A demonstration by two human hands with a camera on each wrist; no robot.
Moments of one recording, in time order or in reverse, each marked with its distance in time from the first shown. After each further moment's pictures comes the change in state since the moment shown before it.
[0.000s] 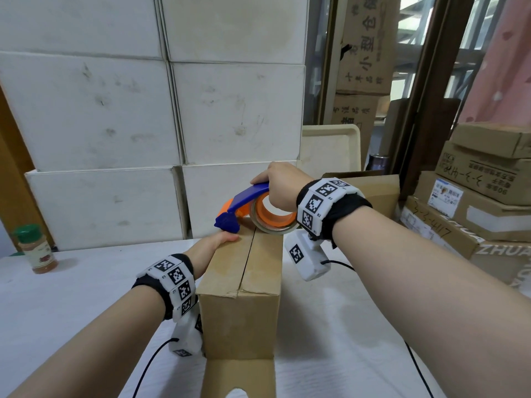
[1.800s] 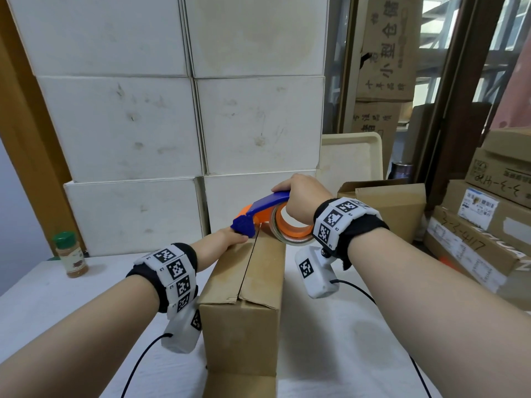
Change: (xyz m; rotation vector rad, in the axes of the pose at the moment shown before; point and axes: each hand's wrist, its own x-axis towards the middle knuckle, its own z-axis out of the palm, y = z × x) left_hand 0.002 0.027 -0.016 0.484 0.014 0.129; right_hand 0.006 0.002 0.015 0.176 0.118 0.072
